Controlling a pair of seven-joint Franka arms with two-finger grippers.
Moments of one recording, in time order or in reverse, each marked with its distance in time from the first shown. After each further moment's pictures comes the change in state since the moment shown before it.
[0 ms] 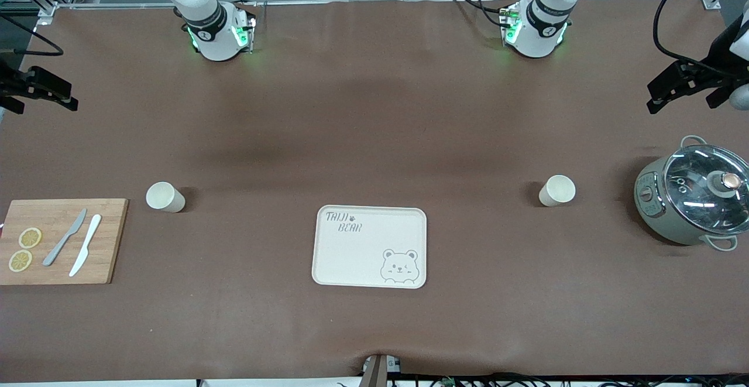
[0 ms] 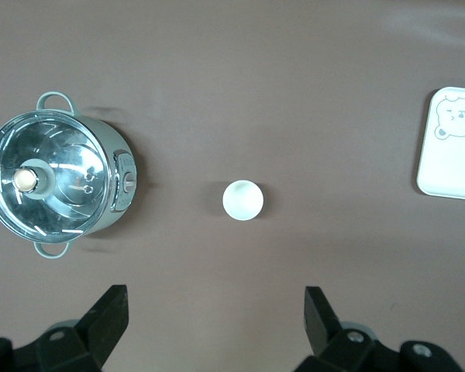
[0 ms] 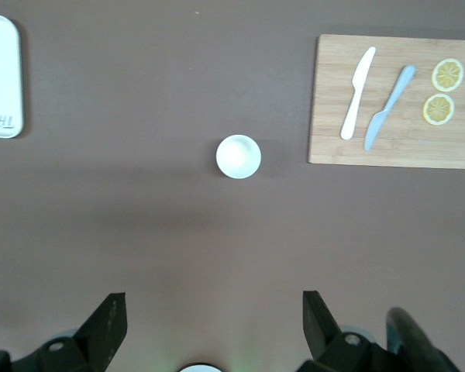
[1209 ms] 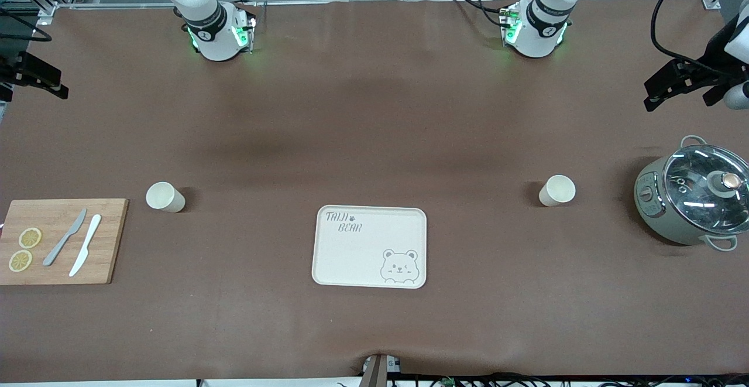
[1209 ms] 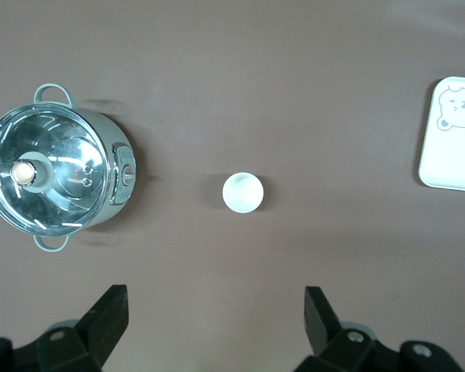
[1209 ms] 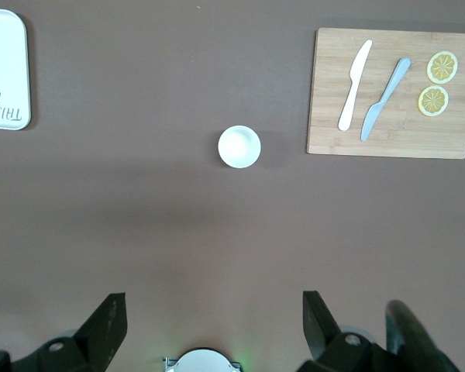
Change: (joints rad) left arm -0.004 -0.002 -0.001 -0.004 0.000 -0.018 0.000; right arm 0.004 0.005 0.000 0.074 0.006 -0.087 0.002
